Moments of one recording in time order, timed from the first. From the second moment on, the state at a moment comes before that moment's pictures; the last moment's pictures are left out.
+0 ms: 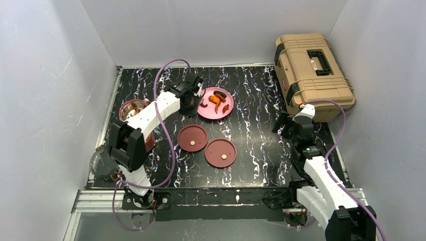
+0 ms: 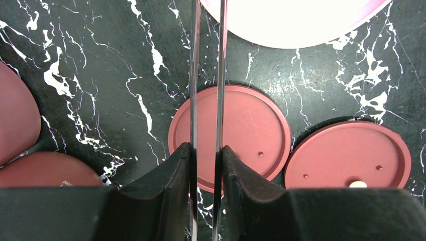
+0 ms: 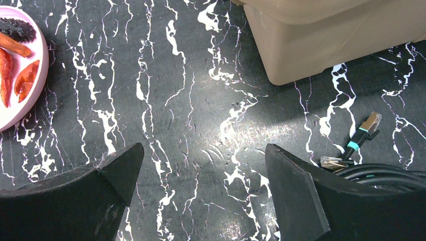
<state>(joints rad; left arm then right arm) -0.55 1.75 1.51 -0.90 -0.19 -0.22 0.17 0.83 0.44 -0.10 0.19 0.34</state>
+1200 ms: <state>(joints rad) -0.55 1.57 1.55 -0.93 -0.12 -0.19 0.17 0.78 0.44 -0.12 0.20 0.34</state>
